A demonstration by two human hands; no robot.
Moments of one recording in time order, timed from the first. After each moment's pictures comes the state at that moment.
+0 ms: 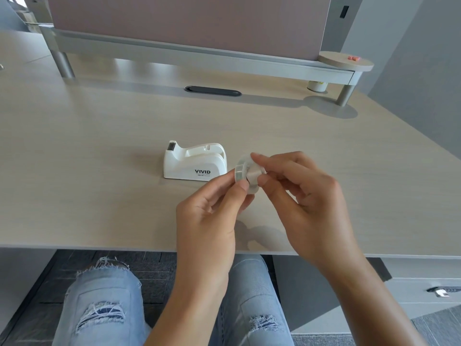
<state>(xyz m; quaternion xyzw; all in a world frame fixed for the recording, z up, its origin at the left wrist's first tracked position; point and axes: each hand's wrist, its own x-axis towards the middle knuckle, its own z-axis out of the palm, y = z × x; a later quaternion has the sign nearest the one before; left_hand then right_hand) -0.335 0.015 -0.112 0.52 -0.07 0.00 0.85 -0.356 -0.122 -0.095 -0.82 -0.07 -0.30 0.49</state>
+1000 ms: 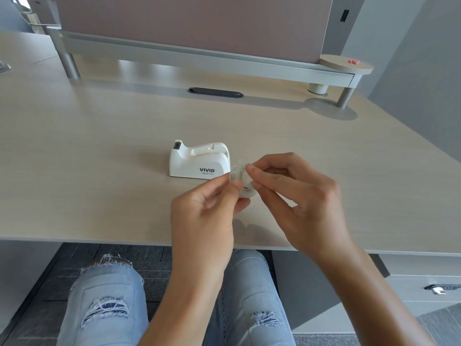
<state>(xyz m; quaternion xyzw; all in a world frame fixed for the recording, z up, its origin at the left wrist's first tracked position) -0.340 0.029 -0.102 0.57 -0.03 0.01 0.82 -0.350 -0.126 -0.100 -0.85 -0.19 -0.41 0.27</state>
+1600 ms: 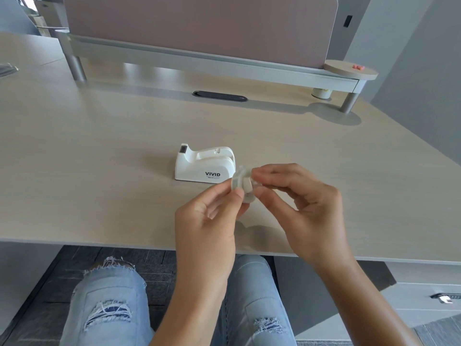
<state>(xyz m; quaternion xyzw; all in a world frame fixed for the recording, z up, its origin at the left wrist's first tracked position) -0.340 0.033 -0.110 0.55 -0.04 0.02 0.83 -0.353 -0.109 -0.102 -0.78 -0.10 -0.32 0.52</state>
